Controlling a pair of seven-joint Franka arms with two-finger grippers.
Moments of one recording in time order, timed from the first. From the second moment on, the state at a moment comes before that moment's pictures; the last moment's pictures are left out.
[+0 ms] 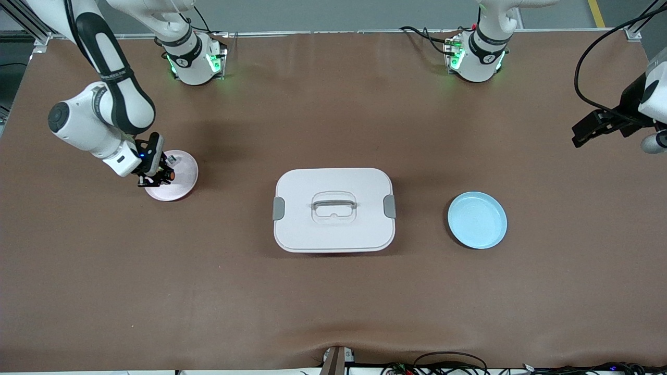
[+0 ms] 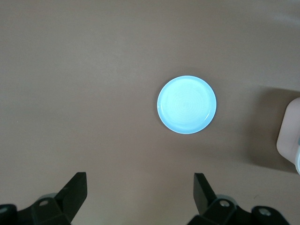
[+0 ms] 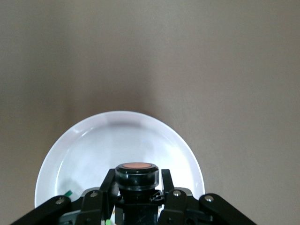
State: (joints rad) left arm -0.03 -0.03 -0.04 -1.59 0.08 1.58 -0.25; right arm 0.01 0.12 -0.06 -2.52 0.46 2.62 -1.98
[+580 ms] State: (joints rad) left arm -0.04 -0.03 -0.06 -1.60 0.08 1.61 -0.25; right arm 0.02 0.20 -0.06 -2.53 0.69 2.64 -2.12
